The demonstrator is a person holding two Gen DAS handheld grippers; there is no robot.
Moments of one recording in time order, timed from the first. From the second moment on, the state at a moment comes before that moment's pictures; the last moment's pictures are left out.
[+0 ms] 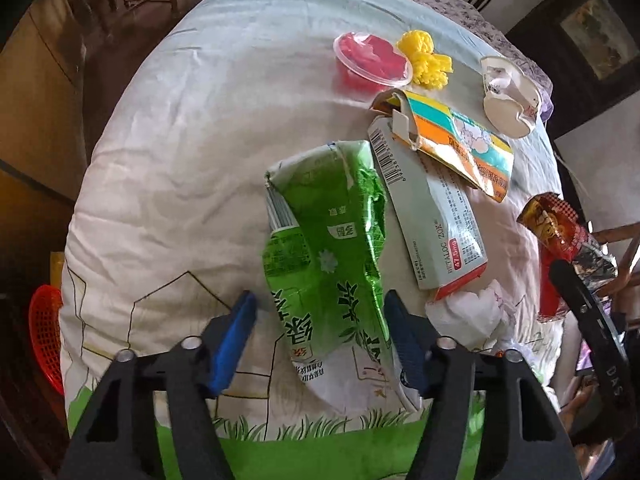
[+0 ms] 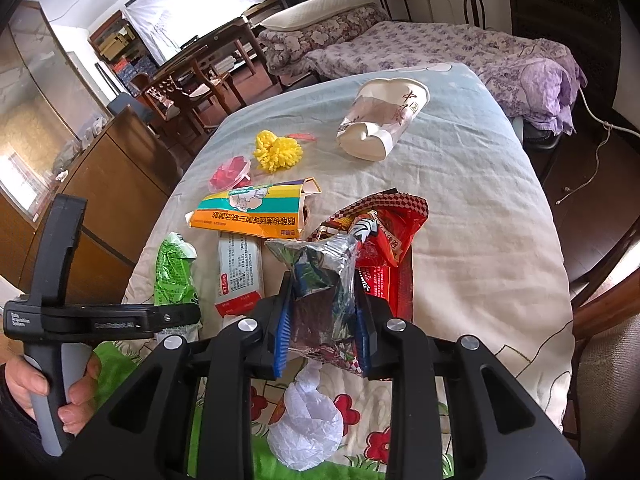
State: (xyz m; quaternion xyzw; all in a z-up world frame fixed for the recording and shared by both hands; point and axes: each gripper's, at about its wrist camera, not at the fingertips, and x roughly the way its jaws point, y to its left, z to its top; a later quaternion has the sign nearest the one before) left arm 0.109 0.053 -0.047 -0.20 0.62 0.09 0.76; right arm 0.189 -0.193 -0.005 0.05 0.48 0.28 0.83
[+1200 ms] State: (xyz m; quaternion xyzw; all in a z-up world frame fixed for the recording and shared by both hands) left arm 0.010 0.125 0.057 -0.23 0.51 0.09 0.83; right arm 0.127 -0.183 0.041 0.07 0.44 0.34 0.83
